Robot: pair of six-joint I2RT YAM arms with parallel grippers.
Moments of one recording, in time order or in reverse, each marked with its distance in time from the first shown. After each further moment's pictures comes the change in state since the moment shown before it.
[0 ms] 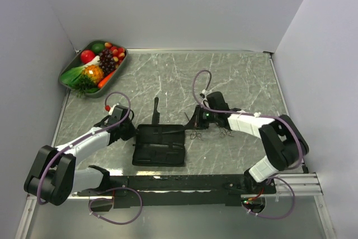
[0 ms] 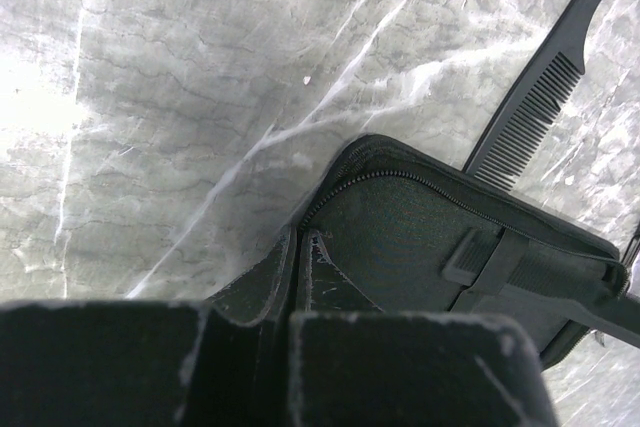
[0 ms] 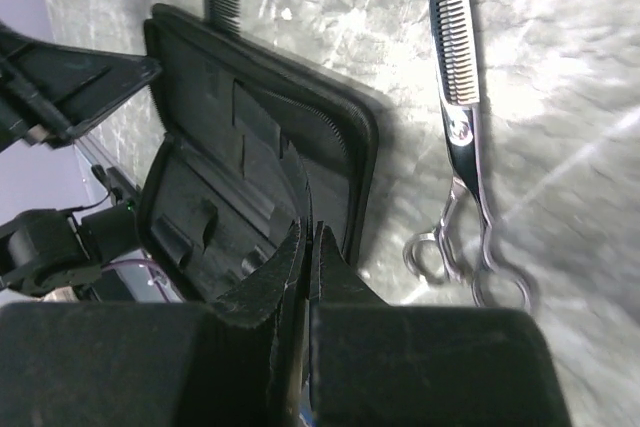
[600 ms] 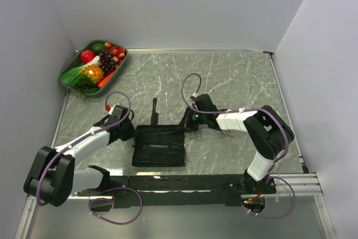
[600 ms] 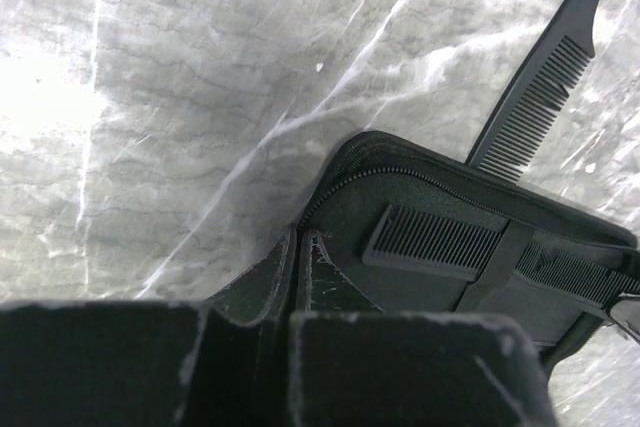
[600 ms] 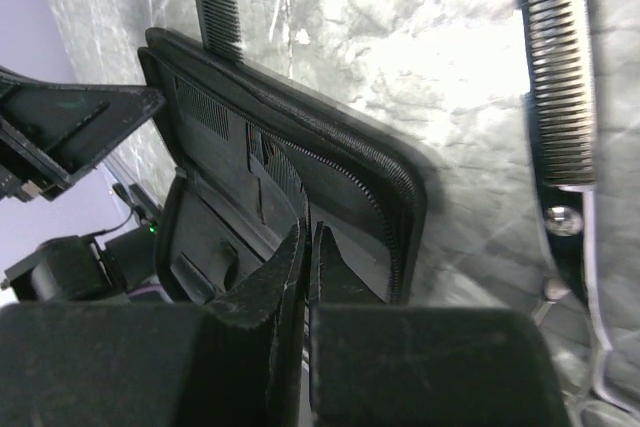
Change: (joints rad) left arm 0.000 -0.008 0.016 -0.048 -0.001 0.028; right arm 0.109 0.194 0.055 0.146 0.032 0.166
